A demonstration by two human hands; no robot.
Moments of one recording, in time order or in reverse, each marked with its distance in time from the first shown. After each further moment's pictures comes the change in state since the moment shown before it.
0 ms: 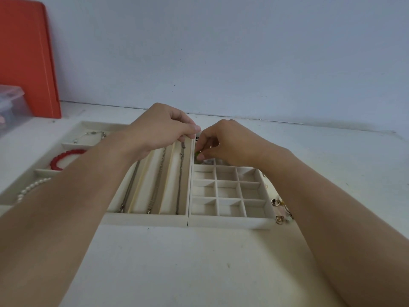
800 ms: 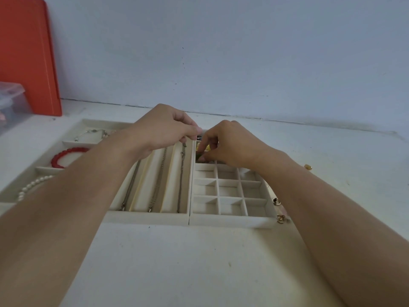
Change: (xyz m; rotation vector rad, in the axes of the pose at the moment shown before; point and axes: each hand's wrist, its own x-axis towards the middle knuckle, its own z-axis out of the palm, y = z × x) left_hand -0.001 -0.001 0.003 0.025 -0.014 -0.004; right_hand 0.001 -0.001 0.009 -0.093 0.089 0.068
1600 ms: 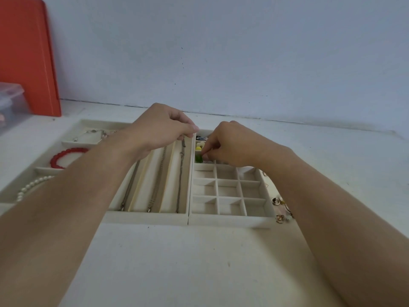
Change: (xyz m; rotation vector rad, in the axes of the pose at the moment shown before) left_hand 0.006 -0.007 -0.002 -0.022 0.044 0.003; right_hand -0.003 -0.001 -0.010 -0.110 -0.106 -0.031
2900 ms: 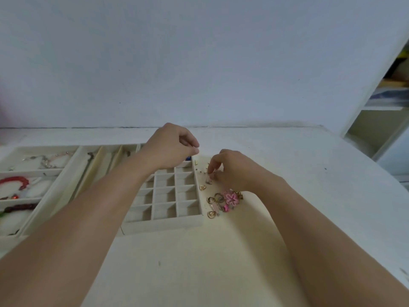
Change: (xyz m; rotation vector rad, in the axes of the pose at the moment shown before) left_hand -0.006 0.073 0.107 0.243 -0.107 0.186; right_hand -0.106 0.087 -0.008 0.045 0.072 0.290
